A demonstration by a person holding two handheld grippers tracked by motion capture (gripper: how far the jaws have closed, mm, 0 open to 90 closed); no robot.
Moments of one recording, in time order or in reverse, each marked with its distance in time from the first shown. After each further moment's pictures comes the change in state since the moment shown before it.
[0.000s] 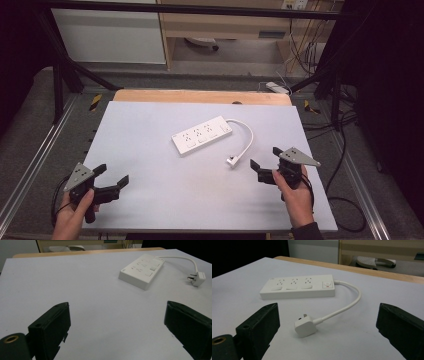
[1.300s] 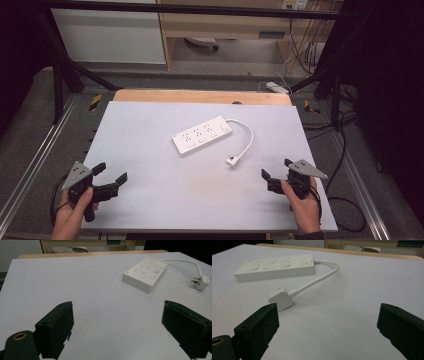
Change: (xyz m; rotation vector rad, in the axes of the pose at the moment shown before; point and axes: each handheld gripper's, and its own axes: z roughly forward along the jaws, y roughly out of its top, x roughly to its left) left arm 0.004 0.002 0.000 -0.011 0.017 -0.011; right arm -0.024 -0.045 -0.014 0.044 -0.098 0.029
